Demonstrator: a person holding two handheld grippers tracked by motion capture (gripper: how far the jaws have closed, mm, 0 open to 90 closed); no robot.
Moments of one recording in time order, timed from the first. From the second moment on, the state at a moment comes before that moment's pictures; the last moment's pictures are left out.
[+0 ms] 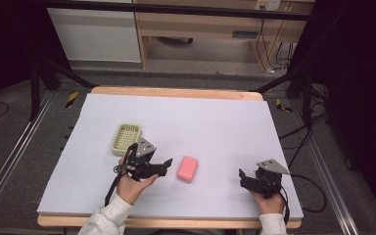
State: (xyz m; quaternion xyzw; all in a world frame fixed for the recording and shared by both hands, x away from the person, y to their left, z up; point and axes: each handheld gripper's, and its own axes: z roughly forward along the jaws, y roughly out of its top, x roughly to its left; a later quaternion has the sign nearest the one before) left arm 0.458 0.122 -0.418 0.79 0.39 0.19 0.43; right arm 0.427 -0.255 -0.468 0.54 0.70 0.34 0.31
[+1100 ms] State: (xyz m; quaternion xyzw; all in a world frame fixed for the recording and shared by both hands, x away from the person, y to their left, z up) left arm 0.468 0.084 -0.433 0.81 0.39 0.17 0.41; right arm 0.426 -0.255 -0.468 0.54 0.70 0.34 0.30
